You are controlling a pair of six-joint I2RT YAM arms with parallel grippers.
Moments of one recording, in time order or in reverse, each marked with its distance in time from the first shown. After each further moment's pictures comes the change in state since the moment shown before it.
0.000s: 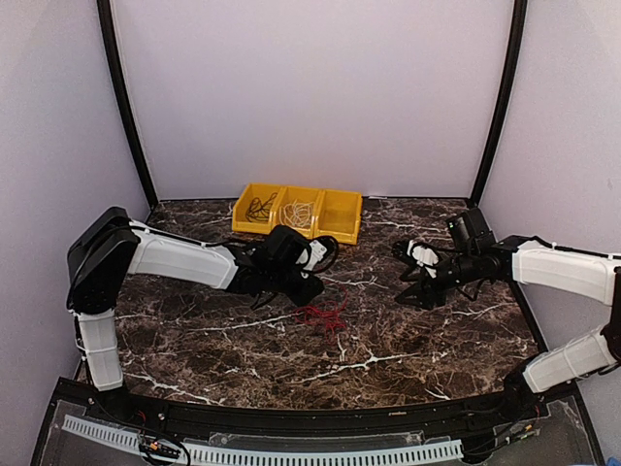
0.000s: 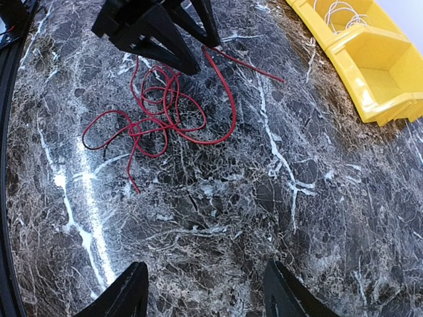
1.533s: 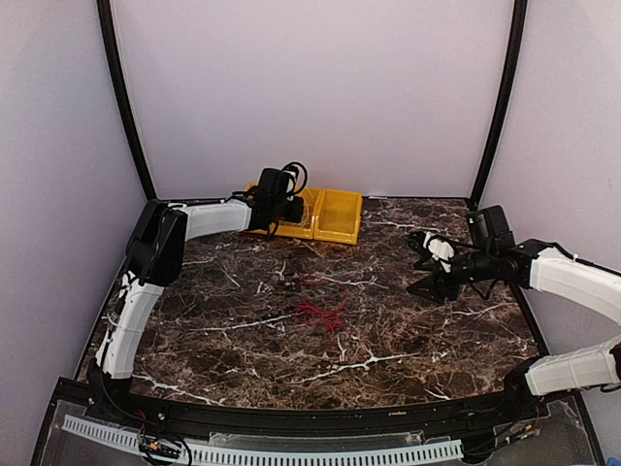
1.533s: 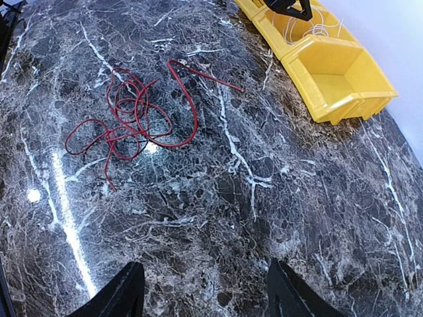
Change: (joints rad) left arm 0.341 0.542 0.805 -0.008 -0.103 -0.146; right arm -0.060 -0.144 -0.039 0.002 0.039 0.000
